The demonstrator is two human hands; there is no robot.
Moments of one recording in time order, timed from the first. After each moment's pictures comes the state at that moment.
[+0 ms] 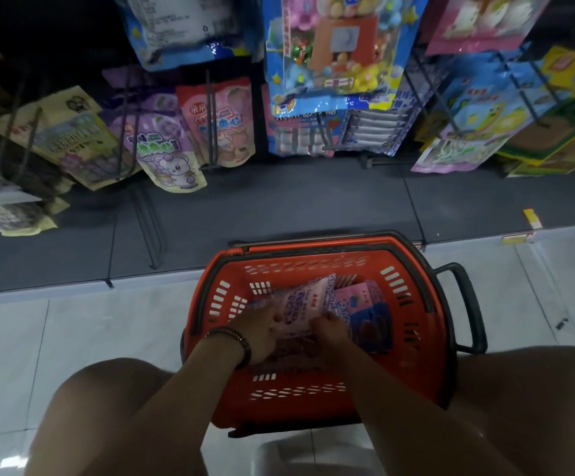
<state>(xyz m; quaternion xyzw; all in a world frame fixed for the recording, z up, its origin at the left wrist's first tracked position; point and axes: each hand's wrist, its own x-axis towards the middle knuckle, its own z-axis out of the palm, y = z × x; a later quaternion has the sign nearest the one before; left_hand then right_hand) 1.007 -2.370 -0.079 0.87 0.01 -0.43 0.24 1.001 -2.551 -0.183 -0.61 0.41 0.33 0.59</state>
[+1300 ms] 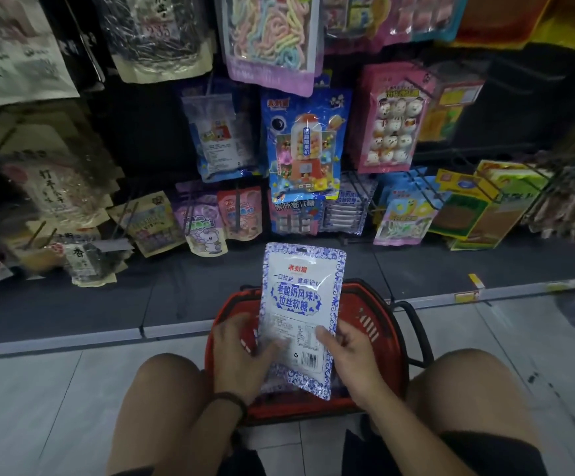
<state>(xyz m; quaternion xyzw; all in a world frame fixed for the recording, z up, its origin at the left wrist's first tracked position) 0.879 -2.402 0.032 0.84 0.16 0.10 0.51 0.909 -2.608 0.021 -0.65 0.04 0.10 0.75</state>
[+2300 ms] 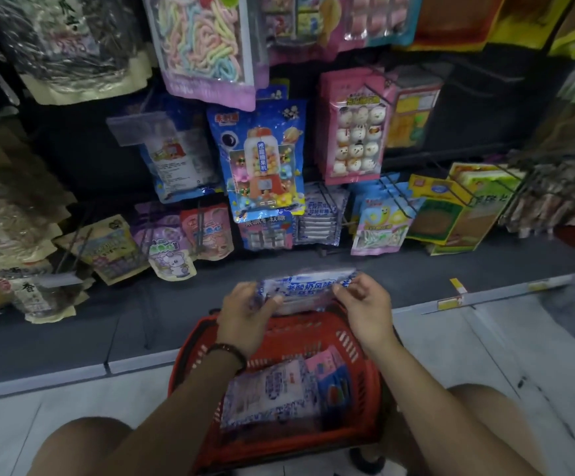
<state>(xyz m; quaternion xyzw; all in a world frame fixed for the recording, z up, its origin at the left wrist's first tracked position) 0.996 -2.457 0.076 0.85 0.05 0.05 0.52 1.030 -2.688 0.046 -0.72 0.08 -0.04 0.69</state>
